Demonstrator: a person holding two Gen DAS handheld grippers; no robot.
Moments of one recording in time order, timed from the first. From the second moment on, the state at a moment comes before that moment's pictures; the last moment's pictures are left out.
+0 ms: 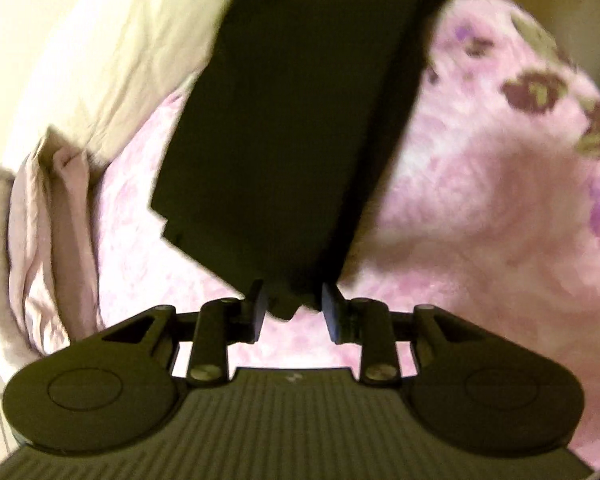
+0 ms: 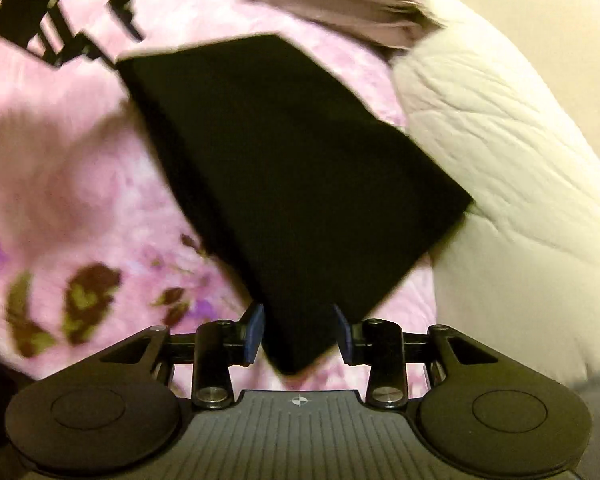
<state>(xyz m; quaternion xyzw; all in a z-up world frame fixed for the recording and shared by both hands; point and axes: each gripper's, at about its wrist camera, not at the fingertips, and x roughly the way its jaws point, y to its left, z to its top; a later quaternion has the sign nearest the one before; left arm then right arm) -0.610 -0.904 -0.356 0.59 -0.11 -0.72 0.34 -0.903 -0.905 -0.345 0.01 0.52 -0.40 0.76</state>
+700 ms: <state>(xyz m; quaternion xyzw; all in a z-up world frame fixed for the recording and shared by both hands) -0.628 -1.092 -0.363 0.49 0.06 -0.76 0.42 -0.871 -1.103 -0.323 0.04 0.47 -0.54 0.70</state>
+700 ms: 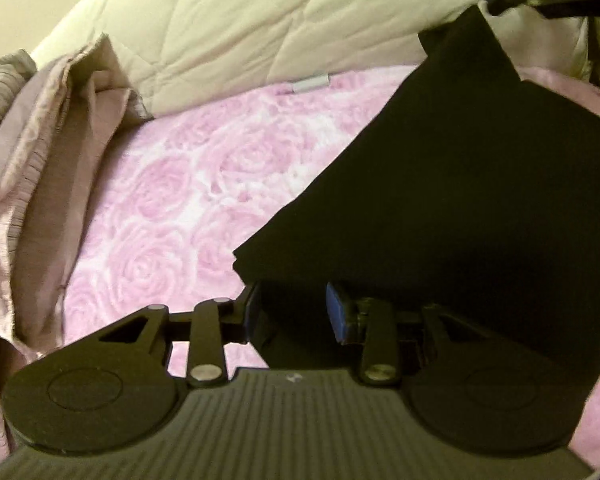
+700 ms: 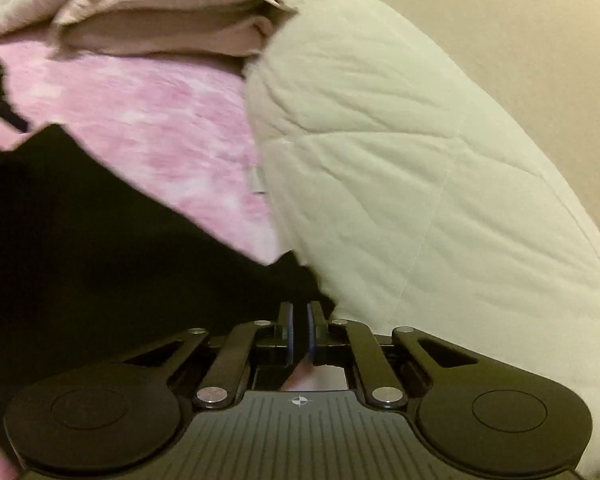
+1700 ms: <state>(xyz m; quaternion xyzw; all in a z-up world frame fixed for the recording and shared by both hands) -0.616 -1.077 -0.337 0.49 0.12 -0.73 0.47 -0.916 -1.075 -0.337 0.15 0.46 -0.47 0.74</state>
